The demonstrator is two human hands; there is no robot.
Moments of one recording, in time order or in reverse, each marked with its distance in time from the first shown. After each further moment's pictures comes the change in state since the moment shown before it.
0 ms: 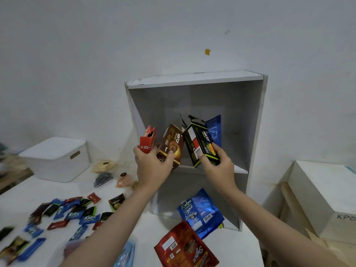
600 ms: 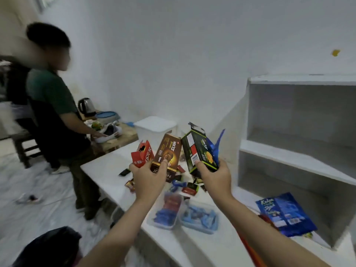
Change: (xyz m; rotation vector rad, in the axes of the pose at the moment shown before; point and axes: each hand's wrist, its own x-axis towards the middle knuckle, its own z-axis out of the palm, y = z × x) left_hand -0.120 -0.160 -0.273 -0.054 0.323 -0.423; right_hand -0.196 -0.106 0.220 0.155 -0.321 0.176
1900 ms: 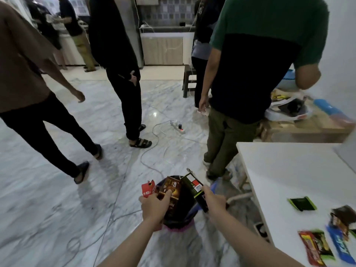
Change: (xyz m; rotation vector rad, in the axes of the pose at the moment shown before) left_hand 0.180 -0.456 -0.307 0.252 0.421 -1.068; right_hand -0.090 0.201 0.631 -0.272 -0.853 0.783
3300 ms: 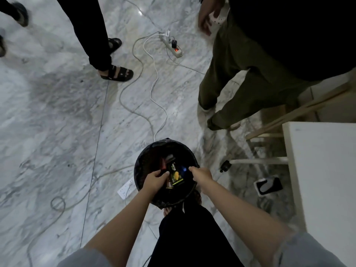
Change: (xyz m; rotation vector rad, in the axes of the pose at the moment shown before) left_hand 0.294 -0.022 0.176 -0.020 -0.471 -0.424; right_hand 0.325 0.034 0.122 -0.469 -0.130 0.488
